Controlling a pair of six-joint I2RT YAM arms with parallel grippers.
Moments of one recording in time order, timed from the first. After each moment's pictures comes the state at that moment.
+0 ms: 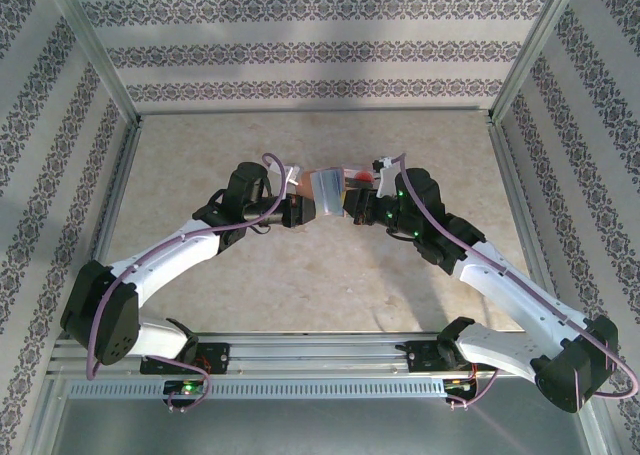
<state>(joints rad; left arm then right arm) -0.54 1.37 0.91 -0.03 0.58 -0.54 0.62 1.06 0.91 -0.25 -0.24 0.66</state>
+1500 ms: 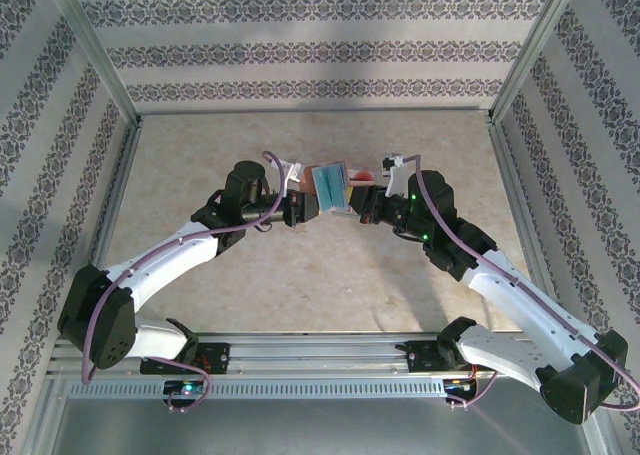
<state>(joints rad) -0.55 1.35 0.91 0.05 0.61 -0.54 0.60 0.99 0.90 -0.22 -0.24 0.65</state>
